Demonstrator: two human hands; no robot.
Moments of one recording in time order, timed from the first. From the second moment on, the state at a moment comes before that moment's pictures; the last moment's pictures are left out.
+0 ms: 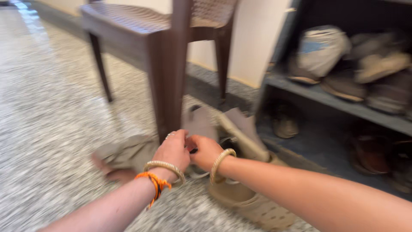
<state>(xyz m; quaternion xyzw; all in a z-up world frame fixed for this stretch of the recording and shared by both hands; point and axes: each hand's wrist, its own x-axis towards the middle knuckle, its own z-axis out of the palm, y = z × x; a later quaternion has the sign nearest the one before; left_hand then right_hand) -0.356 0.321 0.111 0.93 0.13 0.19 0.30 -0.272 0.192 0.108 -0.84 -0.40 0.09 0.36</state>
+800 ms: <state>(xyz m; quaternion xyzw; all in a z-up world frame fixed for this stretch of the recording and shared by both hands) -0.004 0.009 0.015 0.95 0.09 0.14 0.27 0.003 -0.137 0.017 -0.93 -0.06 -0.16 0.32</state>
